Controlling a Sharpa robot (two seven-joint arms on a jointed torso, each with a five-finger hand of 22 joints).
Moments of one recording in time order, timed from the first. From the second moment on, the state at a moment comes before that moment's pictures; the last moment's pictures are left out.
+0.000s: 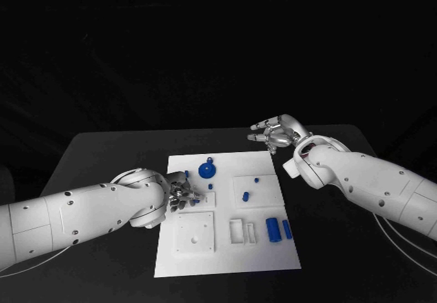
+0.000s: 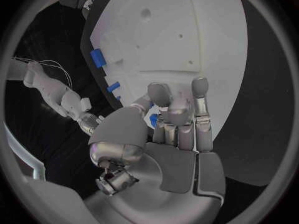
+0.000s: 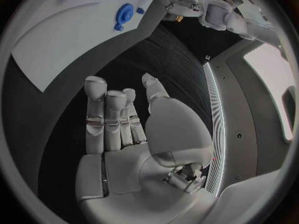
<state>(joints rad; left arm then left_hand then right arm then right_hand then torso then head) 1.30 -0.67 -0.24 1.46 -1.04 -0.14 -0.51 1.00 0.13 0.27 0.01 0.13 1.19 0.04 0.09 1.12 1.47 -0.09 0.85 0.48 1.40 -0.12 1.24 0.76 0.09 1.24 -0.06 0.55 1.31 1.07 -0.71 0.23 1.24 -0.95 -0.40 0.08 1.26 -0.03 -0.07 -0.09 0.45 0.99 0.12 0.06 0.06 1.16 0.01 0.91 0.92 1.40 -0.06 0.95 0.96 0.08 1.46 -0.08 0.51 1.31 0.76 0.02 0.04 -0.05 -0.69</state>
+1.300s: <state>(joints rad) 1.30 -0.67 -0.24 1.44 -1.04 -0.14 -0.53 0.94 -0.04 0.05 0.20 0.05 1.46 -0.08 0.09 1.13 1.47 -0.11 0.85 0.46 1.40 -0.12 1.24 0.76 0.08 1.24 -0.08 0.55 1.31 1.07 -0.71 0.23 1.24 -0.95 -0.40 0.08 1.26 -0.03 -0.07 -0.09 0.45 0.99 0.12 0.06 0.06 1.16 0.01 0.91 0.92 1.40 -0.06 0.95 0.96 0.08 1.46 -0.08 0.51 1.31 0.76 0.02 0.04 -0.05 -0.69</state>
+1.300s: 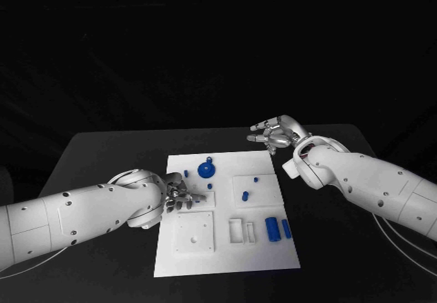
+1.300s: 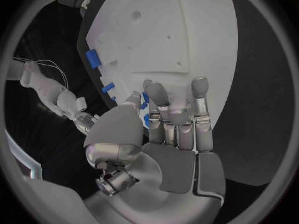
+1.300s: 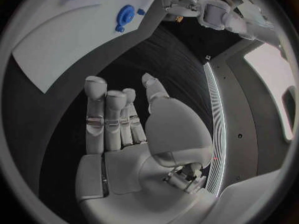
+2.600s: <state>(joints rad) 1.40 -0.65 -0.13 1.22 -0.85 -0.05 -0.52 1.07 0.02 -0.14 0.17 0.13 1.18 0.02 0.07 0.55 1.45 -0.07 0.70 0.46 1.31 -0.11 1.12 0.56 0.03 1.25 -0.12 0.36 1.31 1.06 -0.71 0.23 1.24 -0.94 -0.40 0.08 1.26 -0.03 -0.07 -0.09 0.45 0.99 0.12 0.06 0.06 1.16 0.01 0.91 0.92 1.40 -0.06 0.95 0.96 0.08 1.46 -0.08 0.51 1.31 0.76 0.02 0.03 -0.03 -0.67</state>
